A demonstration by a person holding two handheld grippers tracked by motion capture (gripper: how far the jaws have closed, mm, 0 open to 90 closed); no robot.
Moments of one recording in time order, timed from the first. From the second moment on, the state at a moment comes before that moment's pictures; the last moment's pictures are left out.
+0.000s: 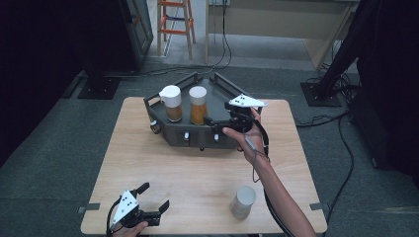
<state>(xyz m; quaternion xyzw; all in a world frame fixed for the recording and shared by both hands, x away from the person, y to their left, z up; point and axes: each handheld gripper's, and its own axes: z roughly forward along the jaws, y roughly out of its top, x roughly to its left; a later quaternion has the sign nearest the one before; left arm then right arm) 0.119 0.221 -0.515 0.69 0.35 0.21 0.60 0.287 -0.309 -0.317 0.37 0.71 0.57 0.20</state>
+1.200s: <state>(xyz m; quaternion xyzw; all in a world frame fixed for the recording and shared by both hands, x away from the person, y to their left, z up) 0.120 0.222 -0.516 0.69 0.35 0.21 0.60 0.240 -0.344 -0.347 0.35 0.71 0.59 0.18</state>
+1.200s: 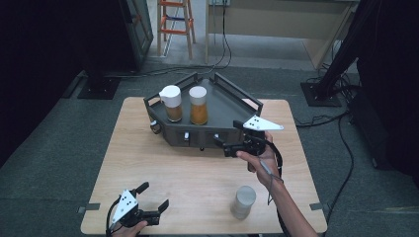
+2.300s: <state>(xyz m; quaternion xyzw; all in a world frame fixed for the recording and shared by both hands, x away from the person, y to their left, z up) 0.121 0.223 -0.516 0.69 0.36 0.21 0.60 0.191 -0.368 -0.370 0.34 0.71 0.59 0.19</state>
